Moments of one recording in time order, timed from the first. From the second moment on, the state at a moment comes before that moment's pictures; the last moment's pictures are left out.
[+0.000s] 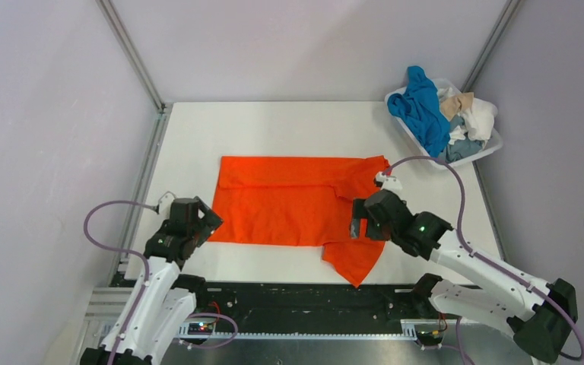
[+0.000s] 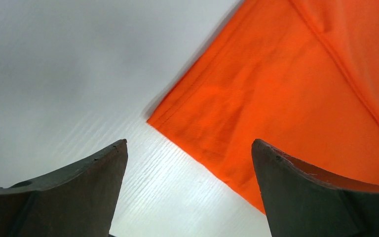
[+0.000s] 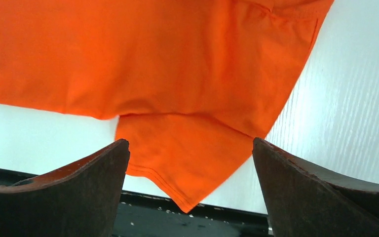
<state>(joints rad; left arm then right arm) -0.13 0.66 0.48 -0.71 -0.26 -0.85 0.77 0.91 0.74 -0.71 0.30 0.71</state>
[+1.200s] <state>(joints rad) -0.14 1.16 0.51 -0.54 -0.31 -0.94 0.96 1.12 0.71 -0.77 0.25 0.75</state>
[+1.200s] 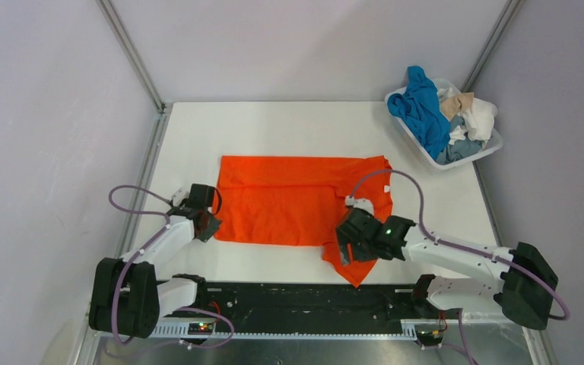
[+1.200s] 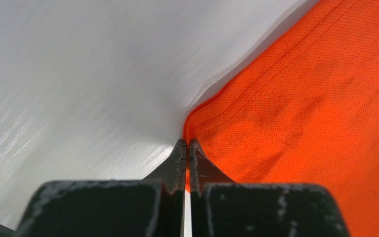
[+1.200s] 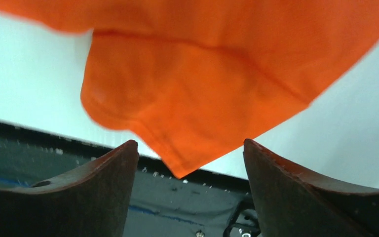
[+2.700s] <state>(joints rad) -0.12 1.37 0.84 -0.52 -0.29 -0.86 0.48 1.30 0.92 -0.59 0.06 0.58</state>
